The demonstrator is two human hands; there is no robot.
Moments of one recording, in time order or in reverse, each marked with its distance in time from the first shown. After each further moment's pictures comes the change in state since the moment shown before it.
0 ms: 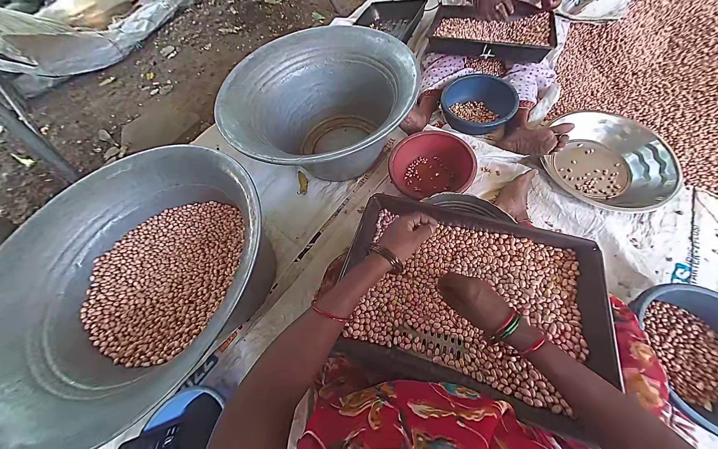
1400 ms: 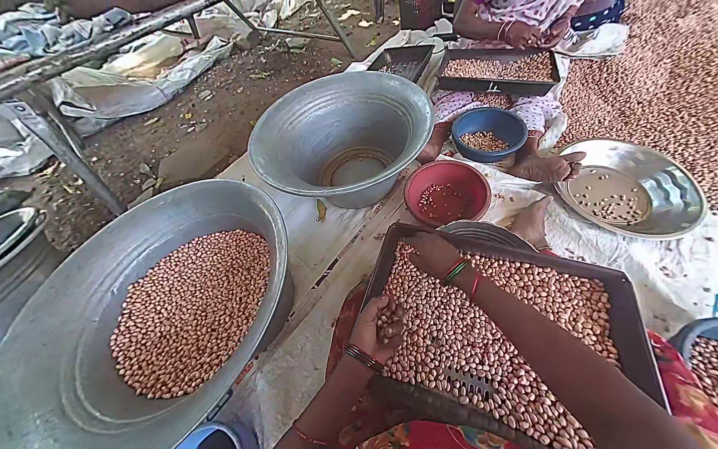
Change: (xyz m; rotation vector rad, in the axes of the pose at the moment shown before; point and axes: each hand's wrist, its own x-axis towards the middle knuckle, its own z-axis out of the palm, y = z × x) left_hand -0.089 -0.074 0.005 -1.386 0.198 -0.278; right_hand 0.143 -0.052 -0.033 -0.205 -0.049 -0.047
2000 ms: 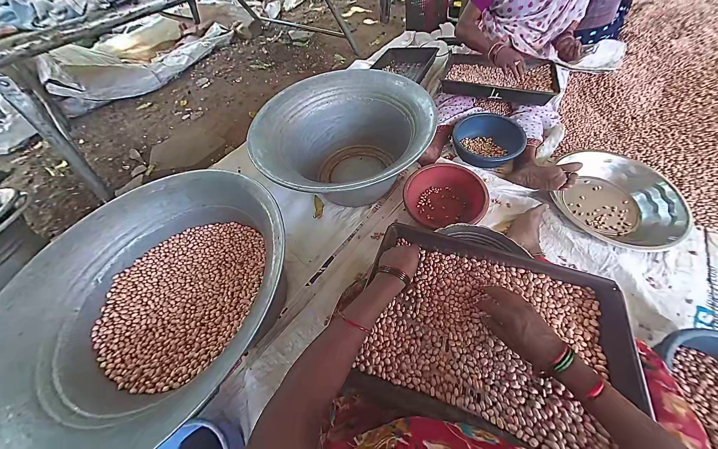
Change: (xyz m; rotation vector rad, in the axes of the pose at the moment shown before) left_hand 0.107 0.035 0.084 2.227 0.021 -0.032; right_hand -0.150 0.090 0.059 -0.061 0.399 -0.098
